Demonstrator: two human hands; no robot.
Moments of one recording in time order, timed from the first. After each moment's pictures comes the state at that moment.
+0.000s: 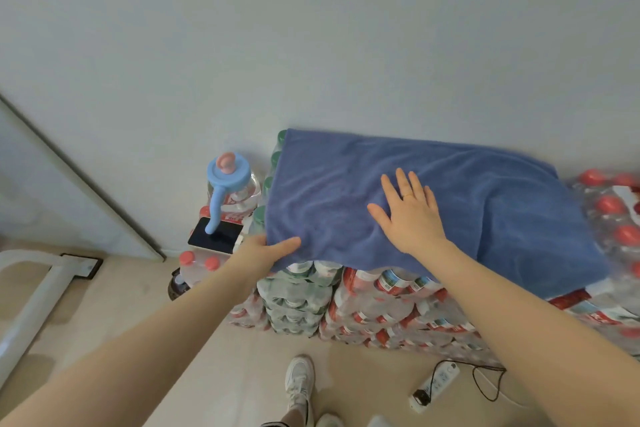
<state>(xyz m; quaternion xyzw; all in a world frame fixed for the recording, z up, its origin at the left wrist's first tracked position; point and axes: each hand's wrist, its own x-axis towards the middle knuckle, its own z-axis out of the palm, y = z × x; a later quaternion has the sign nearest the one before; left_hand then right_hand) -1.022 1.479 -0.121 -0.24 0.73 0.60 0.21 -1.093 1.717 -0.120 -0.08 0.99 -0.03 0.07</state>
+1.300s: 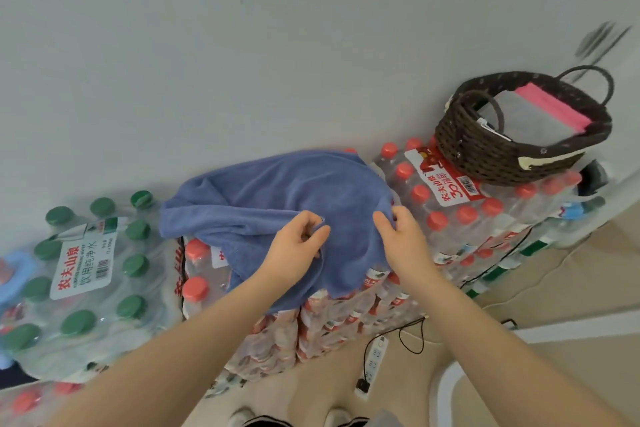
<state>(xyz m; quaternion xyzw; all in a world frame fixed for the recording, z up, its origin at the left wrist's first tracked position) -1.085 1.779 -0.108 0.16 0.80 0.55 0.17 -1.030 1.937 -0.090 0.27 0.80 -0.53 -0.08</state>
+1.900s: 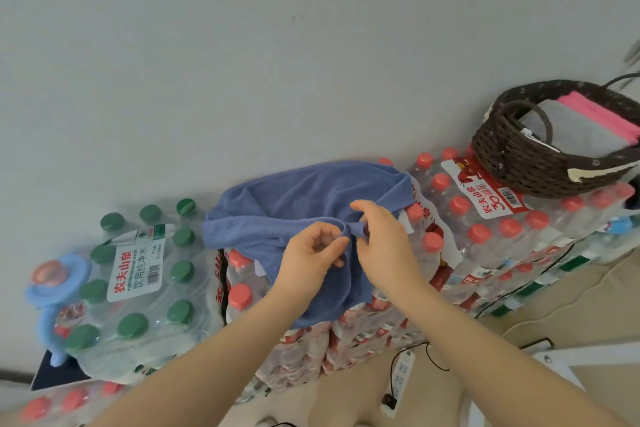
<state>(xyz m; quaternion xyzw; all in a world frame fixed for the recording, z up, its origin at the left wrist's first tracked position) -1.082 1.746 -0.093 0.11 0.73 0.66 0.14 -1.052 1.864 -0.069 0.11 0.92 -0.37 -0.09</state>
